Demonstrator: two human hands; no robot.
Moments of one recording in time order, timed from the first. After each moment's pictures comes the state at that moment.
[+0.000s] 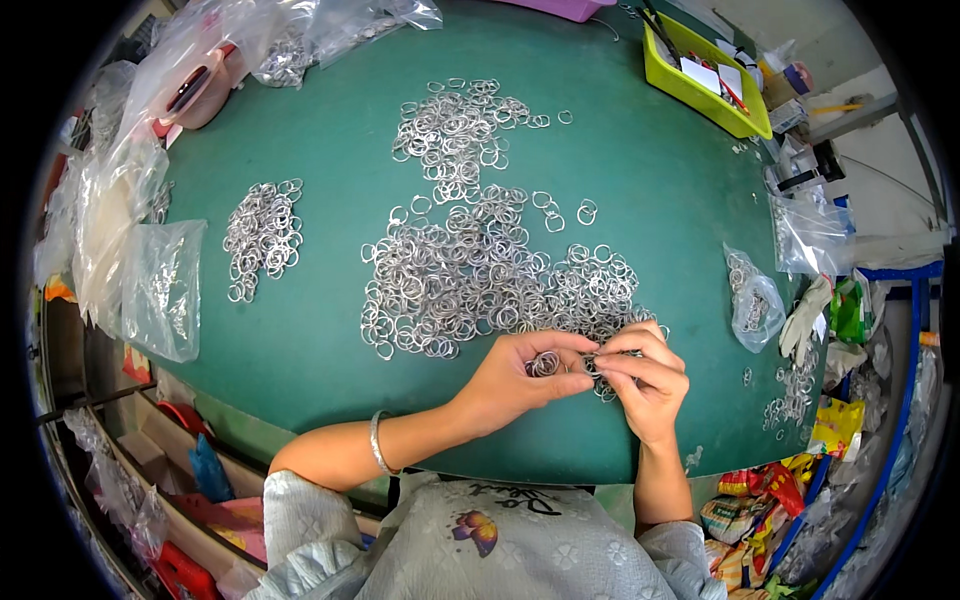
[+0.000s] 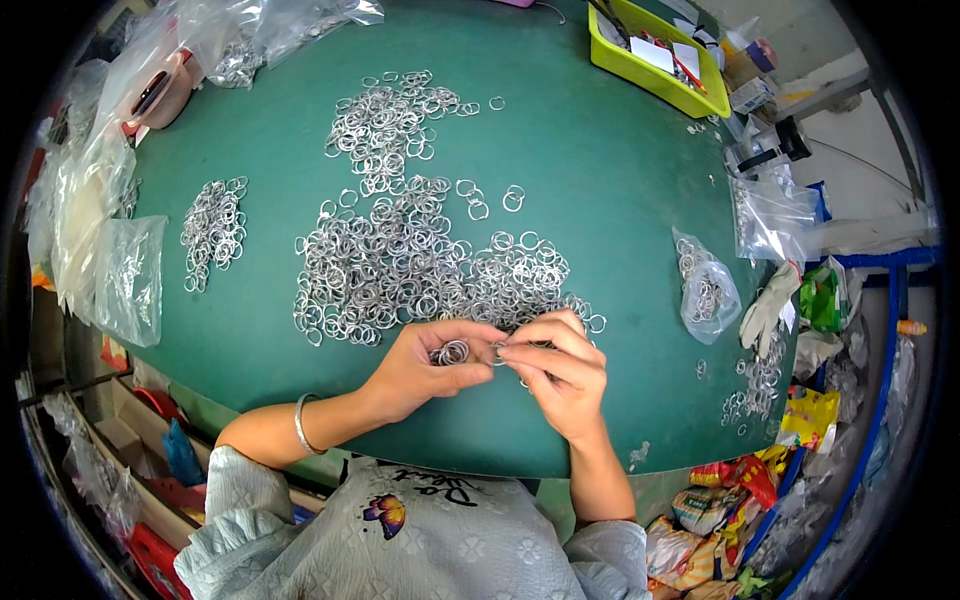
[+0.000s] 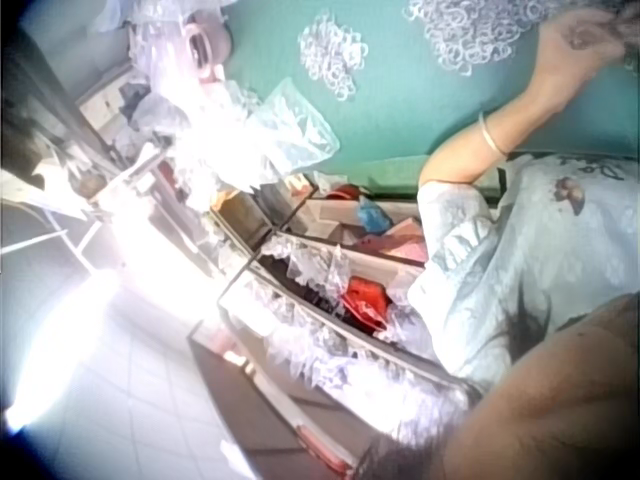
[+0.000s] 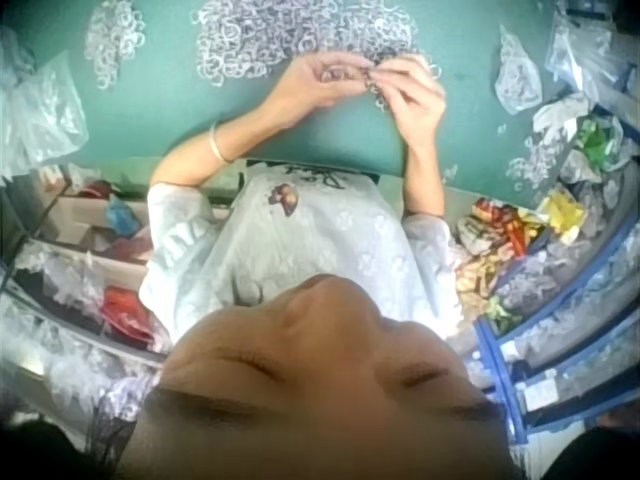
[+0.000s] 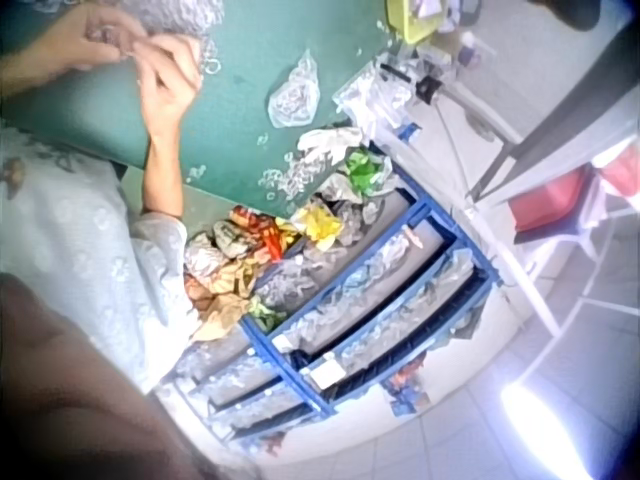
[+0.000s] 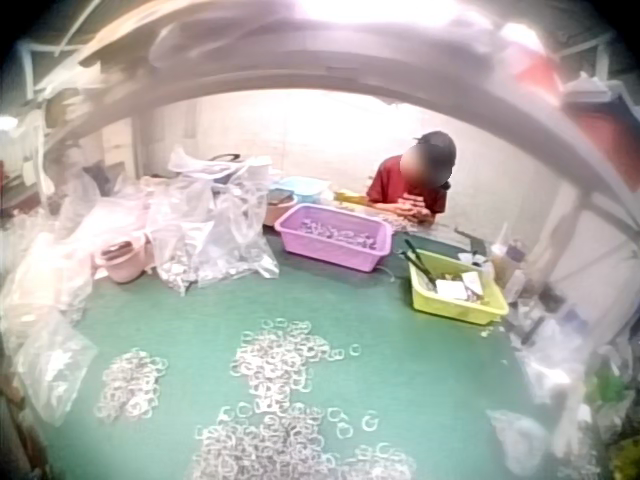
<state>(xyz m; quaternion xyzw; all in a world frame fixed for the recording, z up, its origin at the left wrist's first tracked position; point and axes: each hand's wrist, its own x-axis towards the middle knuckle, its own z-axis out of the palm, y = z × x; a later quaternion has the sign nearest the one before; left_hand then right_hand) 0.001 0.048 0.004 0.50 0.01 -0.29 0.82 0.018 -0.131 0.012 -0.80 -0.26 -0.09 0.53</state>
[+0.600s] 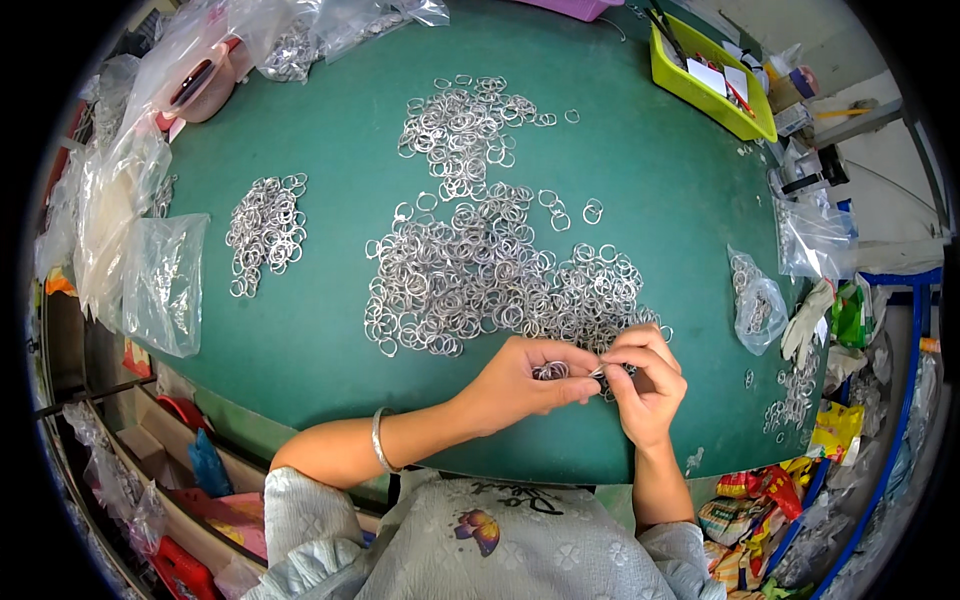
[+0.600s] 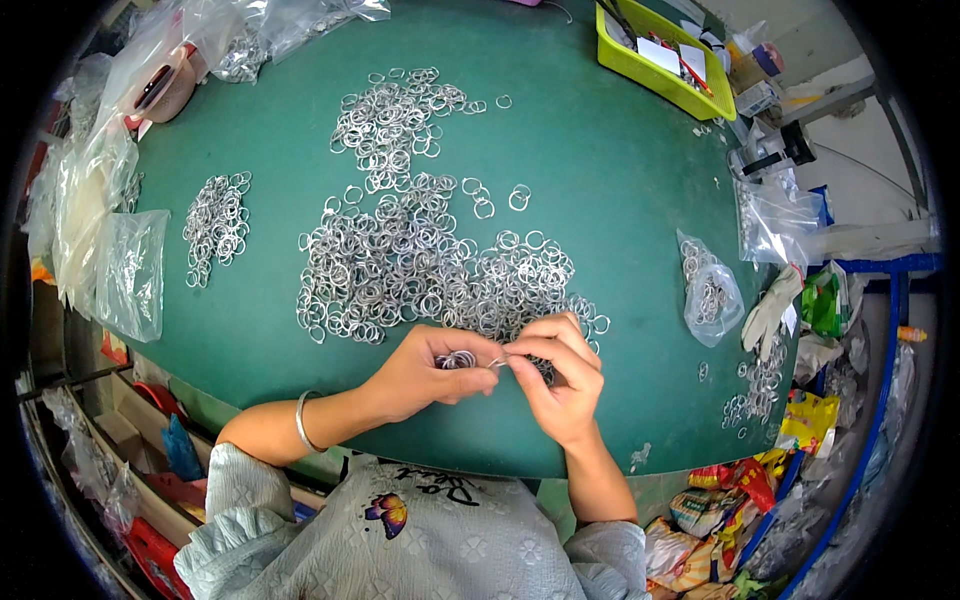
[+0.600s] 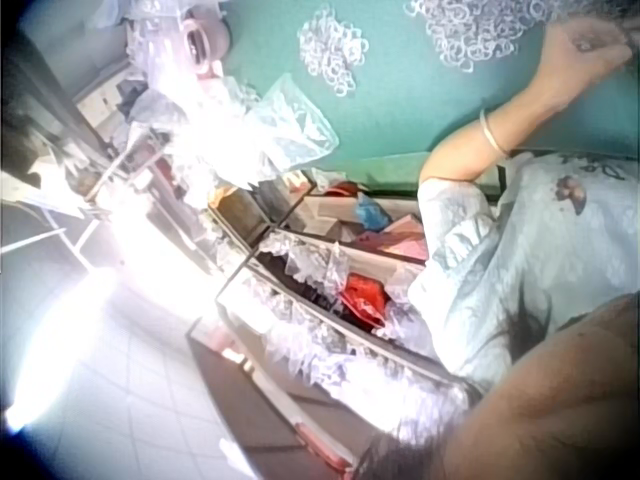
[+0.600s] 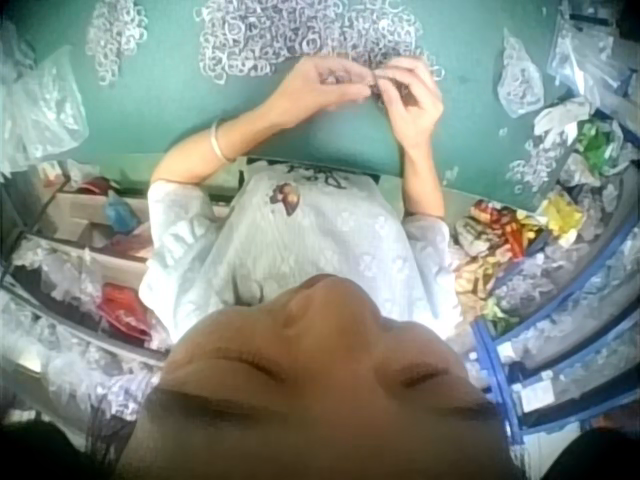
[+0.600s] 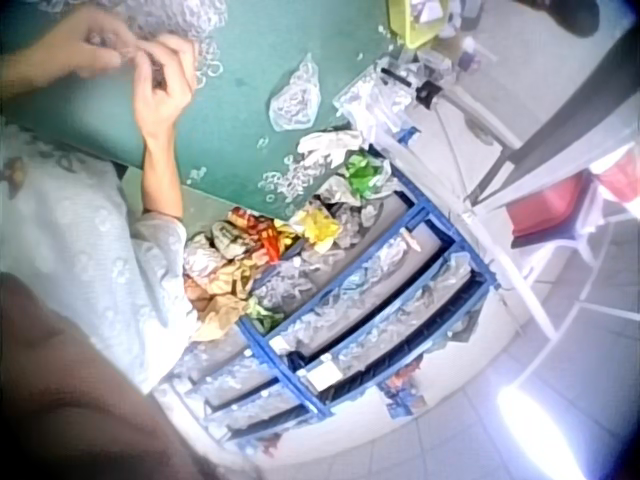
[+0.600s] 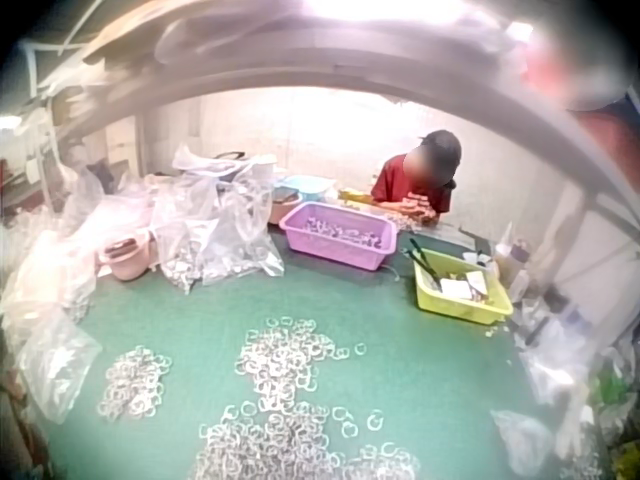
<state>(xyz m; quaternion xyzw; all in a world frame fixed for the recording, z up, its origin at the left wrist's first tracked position) 0.000 0.050 0.002 0.49 -0.01 -0.31 0.81 0.011 -0.126 0.009 -0.78 -0.22 -0.08 0.57</state>
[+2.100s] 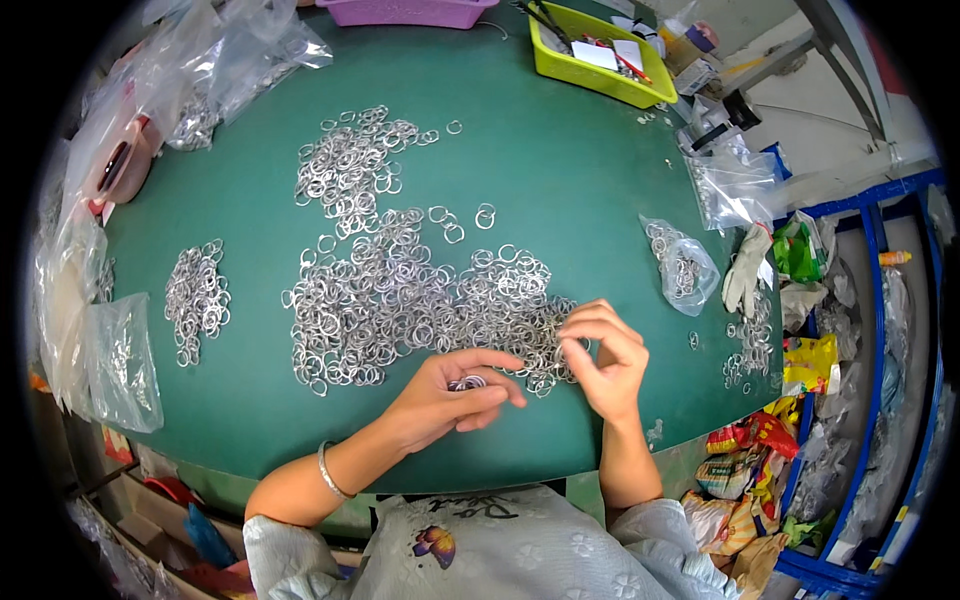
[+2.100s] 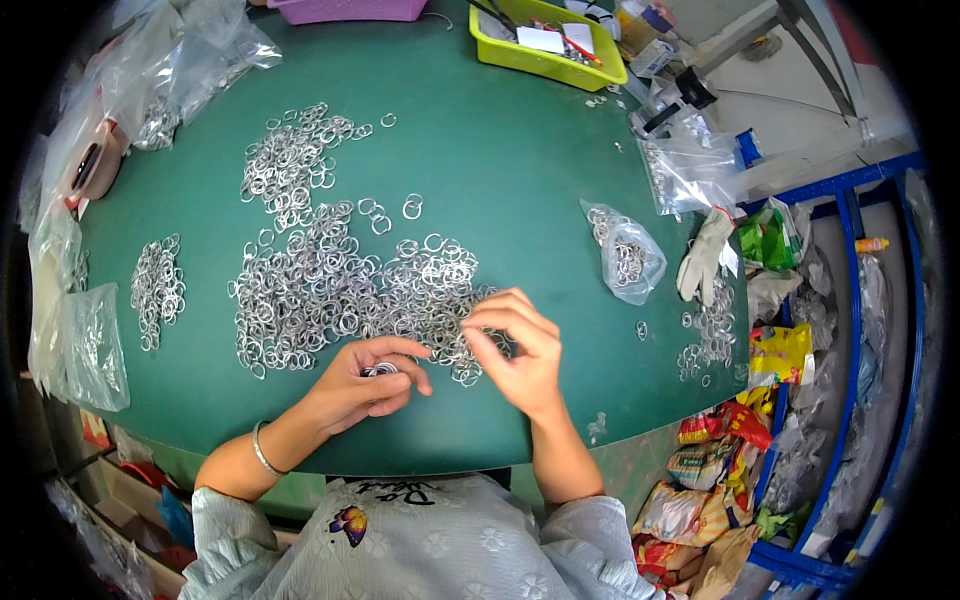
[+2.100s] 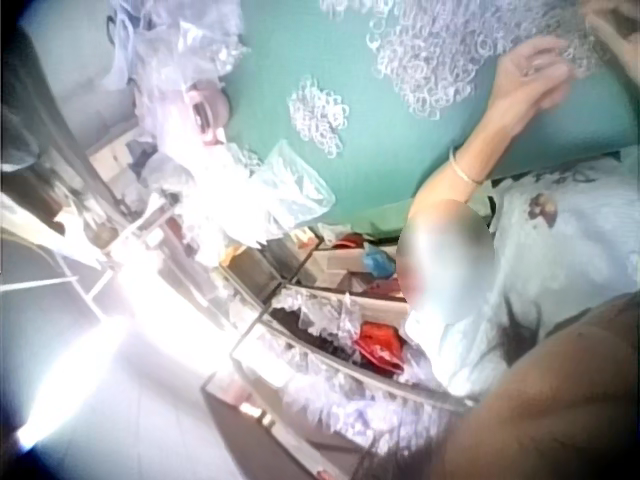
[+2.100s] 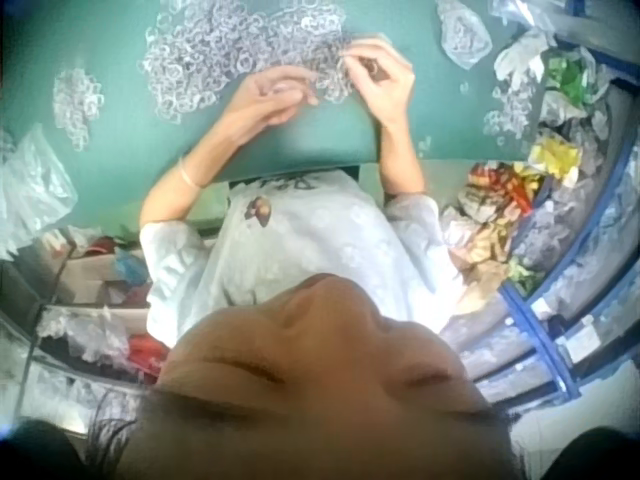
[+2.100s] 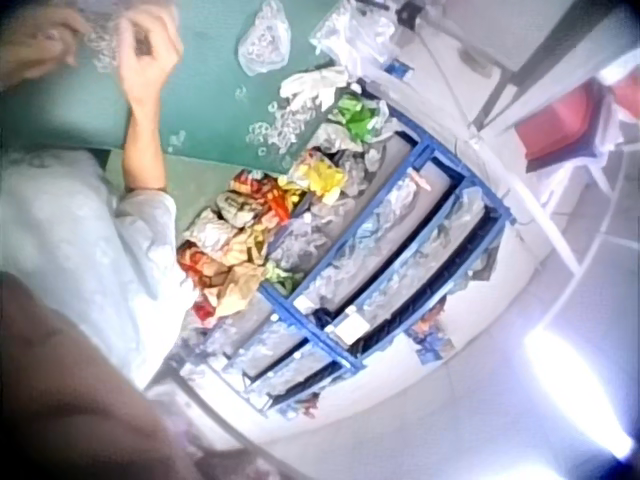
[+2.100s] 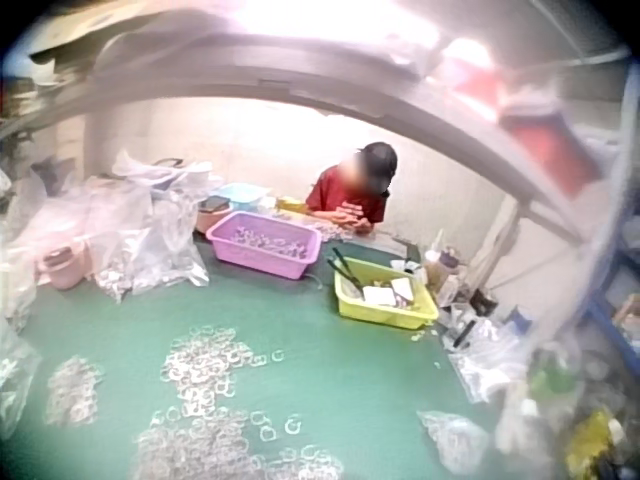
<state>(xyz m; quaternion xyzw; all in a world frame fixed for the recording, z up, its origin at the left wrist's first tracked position) 0.003 0.048 0.000 0.35 -0.01 -0.40 0.85 0.021 -0.156 0.019 -0.80 -0.19 -0.14 0.55</state>
